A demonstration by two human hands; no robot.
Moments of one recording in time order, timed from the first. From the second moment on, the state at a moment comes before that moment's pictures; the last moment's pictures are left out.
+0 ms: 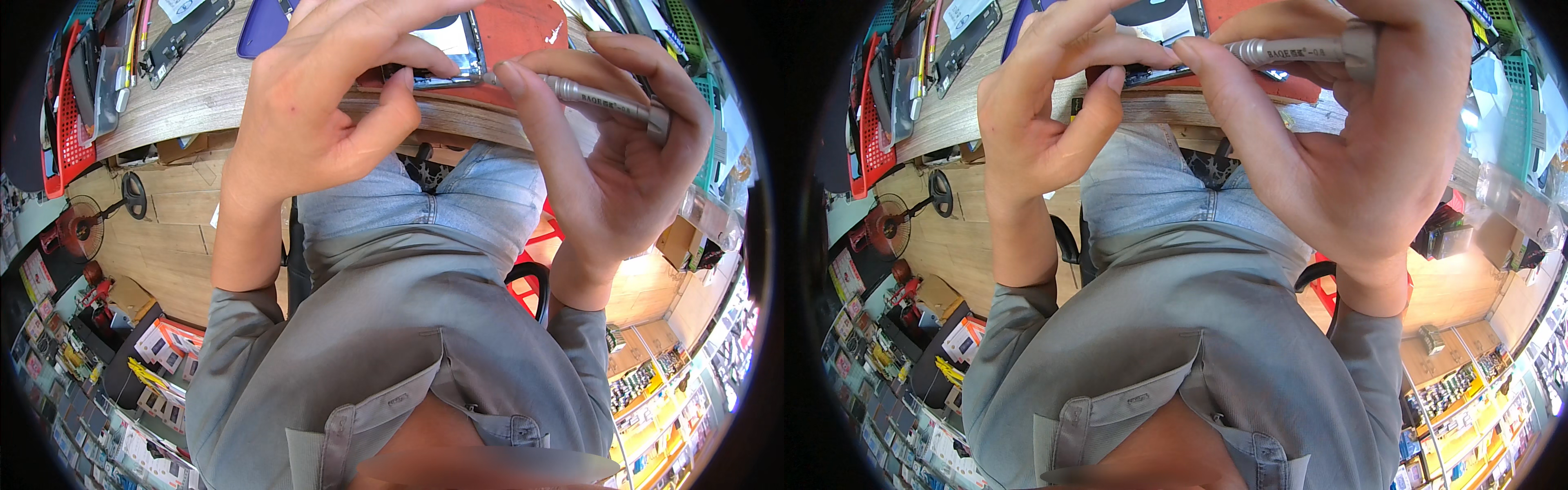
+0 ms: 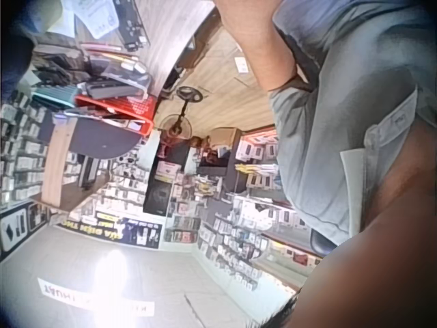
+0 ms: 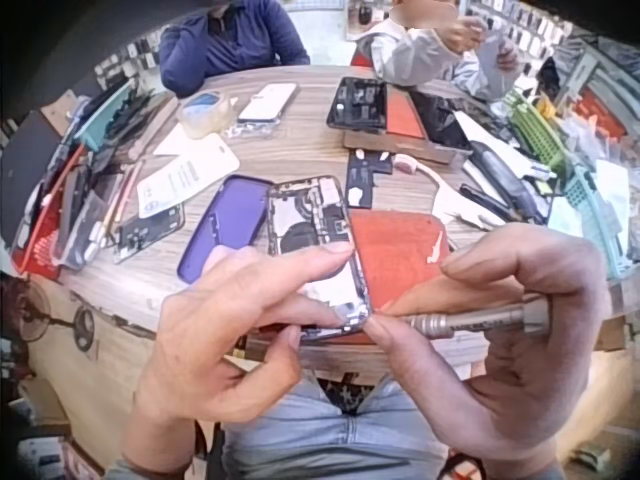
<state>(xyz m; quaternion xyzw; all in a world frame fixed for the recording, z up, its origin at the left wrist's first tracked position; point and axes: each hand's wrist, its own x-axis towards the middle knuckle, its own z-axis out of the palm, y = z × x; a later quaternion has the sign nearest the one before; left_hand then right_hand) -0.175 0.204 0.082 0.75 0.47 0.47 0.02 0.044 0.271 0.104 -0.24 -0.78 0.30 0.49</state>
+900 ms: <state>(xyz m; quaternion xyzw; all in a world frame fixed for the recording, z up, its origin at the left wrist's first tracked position) -0.182 0.205 0.071 0.73 0.44 0.51 0.12 0.027 0.264 0.142 -0.27 -0.83 0.31 0.38</state>
